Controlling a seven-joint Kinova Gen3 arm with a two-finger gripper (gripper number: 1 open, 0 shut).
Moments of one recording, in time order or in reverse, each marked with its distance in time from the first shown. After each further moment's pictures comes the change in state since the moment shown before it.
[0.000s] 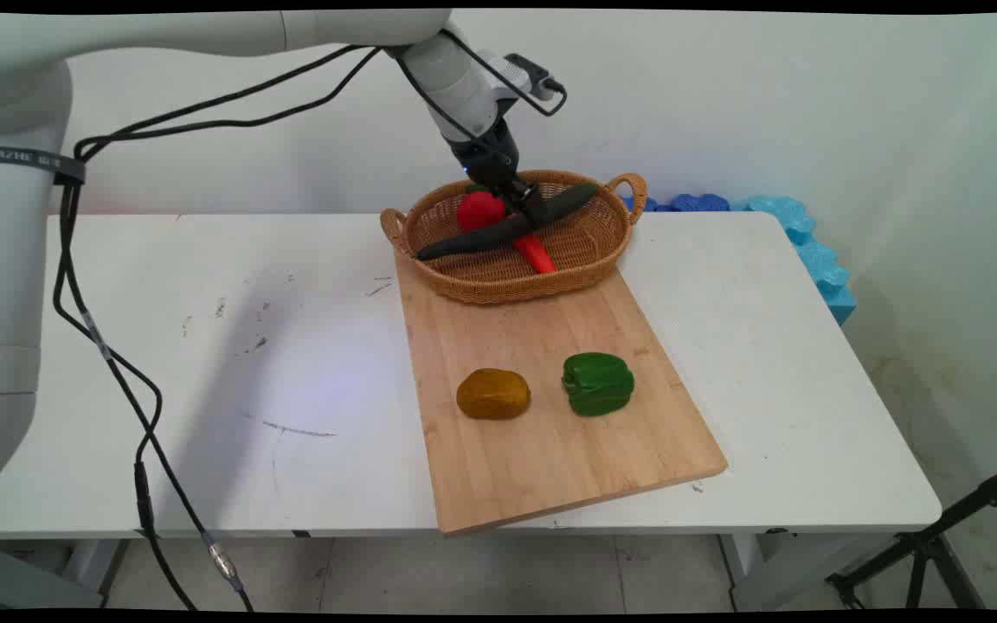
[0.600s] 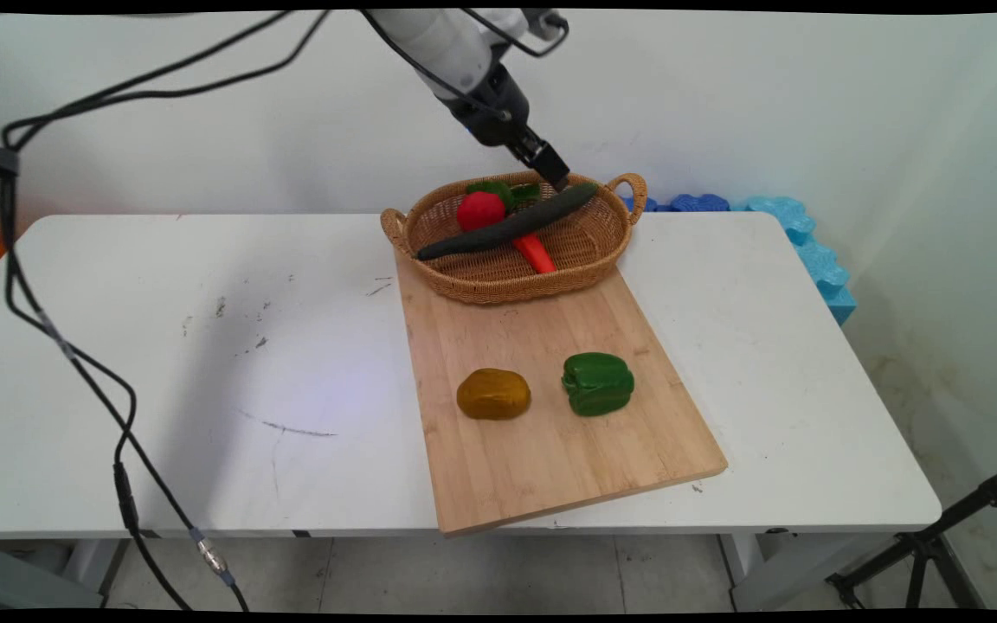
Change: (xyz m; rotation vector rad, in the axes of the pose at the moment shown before) arm -0.003 0.015 -0.077 -0.095 0.166 0.073
